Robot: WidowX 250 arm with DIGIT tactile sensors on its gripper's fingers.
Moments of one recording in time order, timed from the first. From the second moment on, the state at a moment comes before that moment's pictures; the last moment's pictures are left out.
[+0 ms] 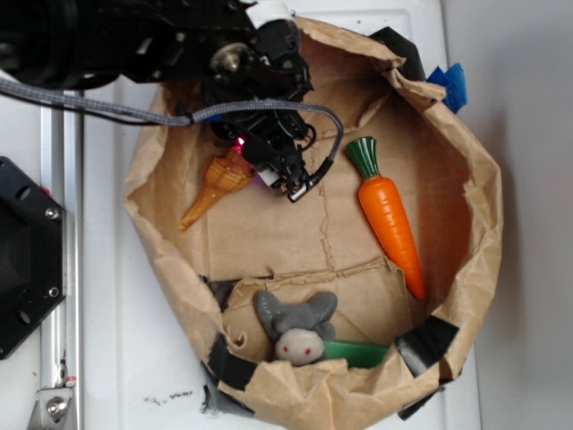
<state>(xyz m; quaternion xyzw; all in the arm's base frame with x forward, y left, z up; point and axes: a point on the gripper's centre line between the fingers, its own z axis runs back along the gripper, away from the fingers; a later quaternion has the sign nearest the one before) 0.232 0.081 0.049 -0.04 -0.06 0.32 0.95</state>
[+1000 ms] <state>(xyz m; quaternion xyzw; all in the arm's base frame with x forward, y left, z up) 0.253 0.032 0.156 -0.07 -0.13 0.17 0.98</state>
